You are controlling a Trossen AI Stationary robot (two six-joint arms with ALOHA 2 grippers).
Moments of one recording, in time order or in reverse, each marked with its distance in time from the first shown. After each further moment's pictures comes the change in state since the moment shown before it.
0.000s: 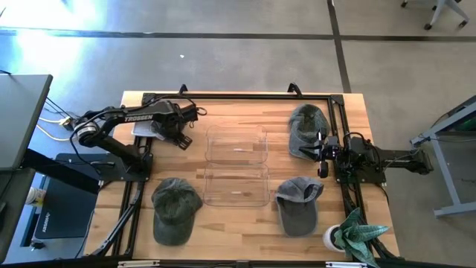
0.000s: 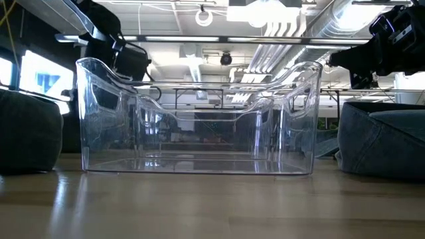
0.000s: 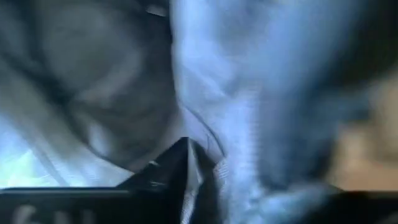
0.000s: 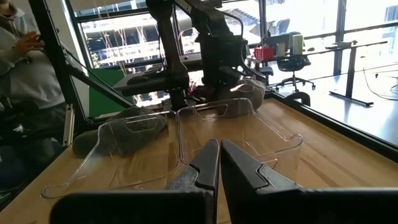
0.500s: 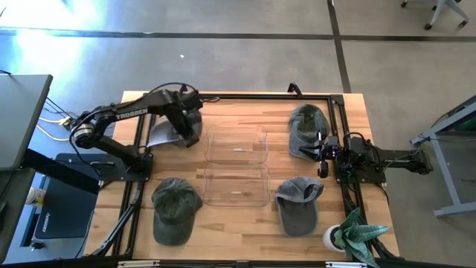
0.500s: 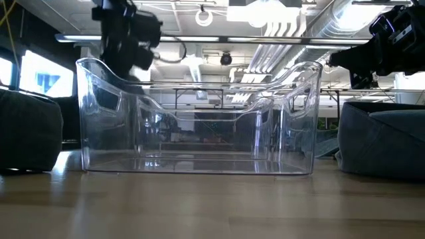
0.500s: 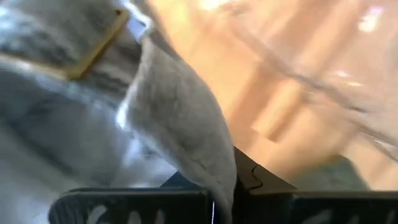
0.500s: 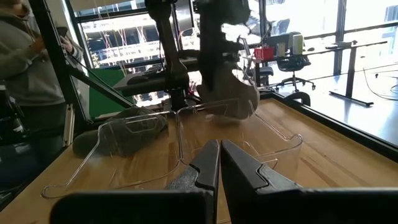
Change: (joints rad) left arm -0.030 -0.037 0.291 -0.086 0.347 0.327; right arm 0.000 0.000 0.000 0.000 0.000 0.000
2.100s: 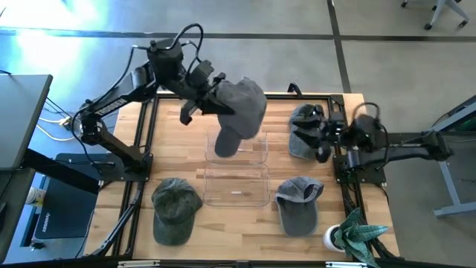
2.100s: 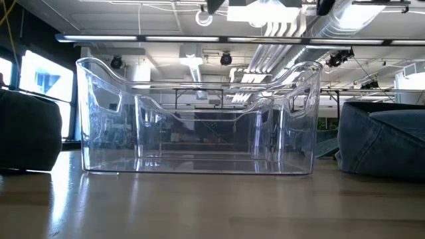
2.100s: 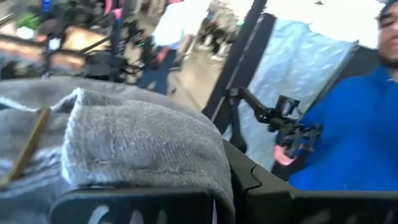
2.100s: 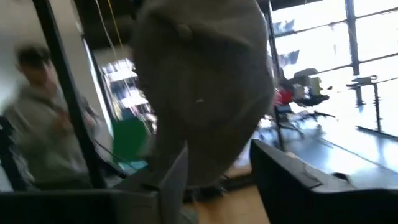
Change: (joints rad) left arm -0.255 0.100 0.781 0.705 0.547 -0.262; right arm -0.010 0.681 0.615 0.257 -0.040 0.064
